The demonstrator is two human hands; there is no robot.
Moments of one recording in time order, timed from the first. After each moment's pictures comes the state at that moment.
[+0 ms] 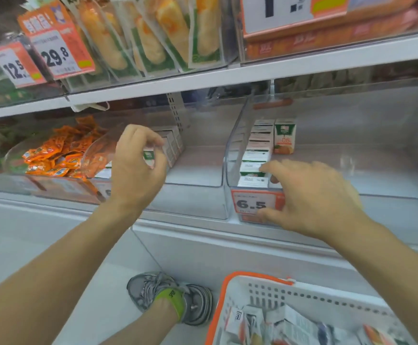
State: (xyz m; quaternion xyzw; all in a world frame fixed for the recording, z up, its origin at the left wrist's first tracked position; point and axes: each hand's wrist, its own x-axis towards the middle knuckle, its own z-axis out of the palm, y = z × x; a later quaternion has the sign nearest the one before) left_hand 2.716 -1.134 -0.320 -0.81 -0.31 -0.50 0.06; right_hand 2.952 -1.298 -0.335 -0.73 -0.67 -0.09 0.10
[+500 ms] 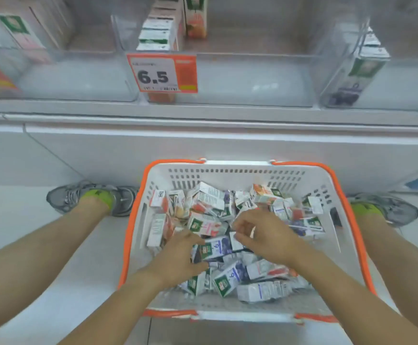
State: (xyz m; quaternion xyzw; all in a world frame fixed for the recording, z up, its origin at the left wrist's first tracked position) left_hand 2.724 -1.403 -0.586 -0.86 -0.32 0.14 -0.38; right_hand 2.945 -1.519 -0.548 -0.72 -0.57 0.32 0.22
